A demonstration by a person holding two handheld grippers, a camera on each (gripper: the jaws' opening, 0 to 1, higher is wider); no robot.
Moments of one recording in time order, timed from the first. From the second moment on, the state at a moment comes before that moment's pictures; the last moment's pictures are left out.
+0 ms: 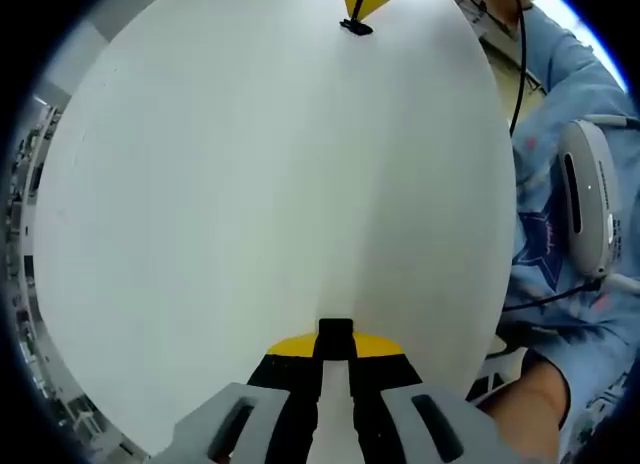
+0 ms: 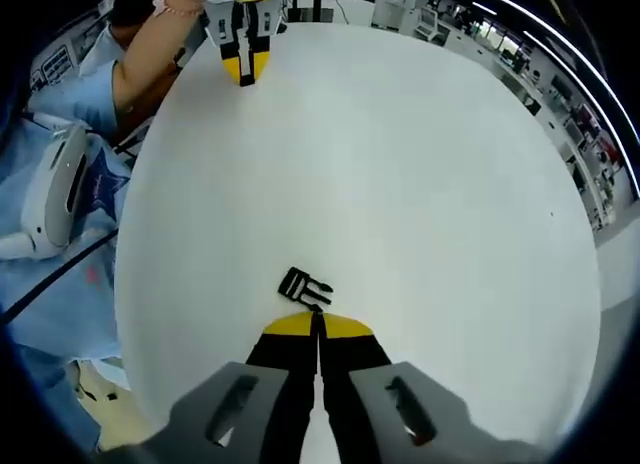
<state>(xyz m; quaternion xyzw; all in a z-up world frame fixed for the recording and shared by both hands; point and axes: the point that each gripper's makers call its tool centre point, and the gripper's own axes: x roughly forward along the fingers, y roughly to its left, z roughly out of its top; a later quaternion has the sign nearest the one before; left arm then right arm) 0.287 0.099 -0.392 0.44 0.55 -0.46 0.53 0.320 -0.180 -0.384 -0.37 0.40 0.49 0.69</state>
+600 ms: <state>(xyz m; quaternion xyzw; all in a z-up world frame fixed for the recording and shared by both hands) 0.288 0.100 -0.392 0.44 0.55 -0.46 0.54 0.339 -0.158 -0.385 -0.42 0.35 0.52 0.65</state>
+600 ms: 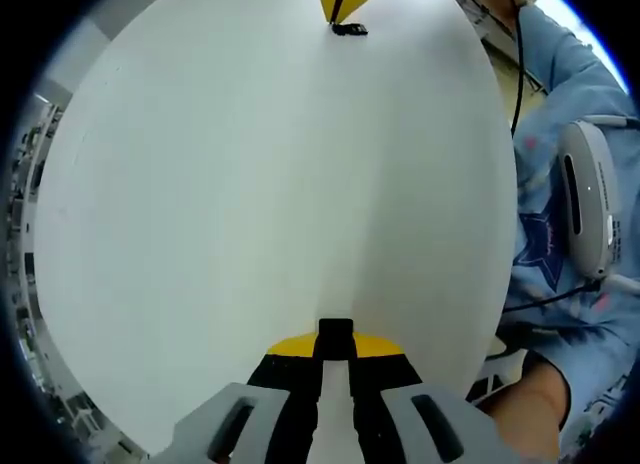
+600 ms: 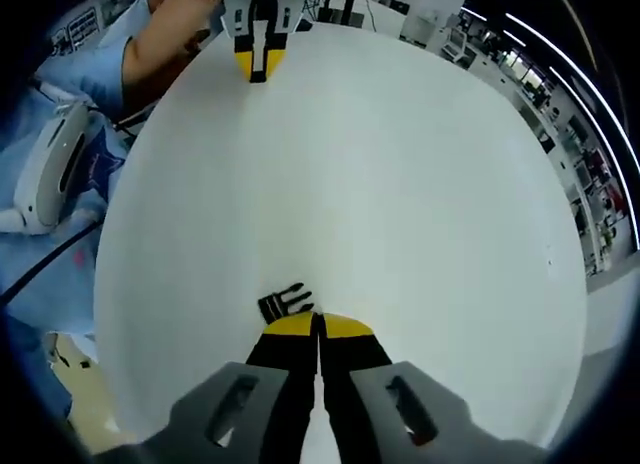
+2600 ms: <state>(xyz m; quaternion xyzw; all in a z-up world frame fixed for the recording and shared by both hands) 0.286 0.098 -0.391 0.43 0.55 -0.47 0.54 0.319 -0.151 -0.382 -0.37 0.34 0.56 0.65</state>
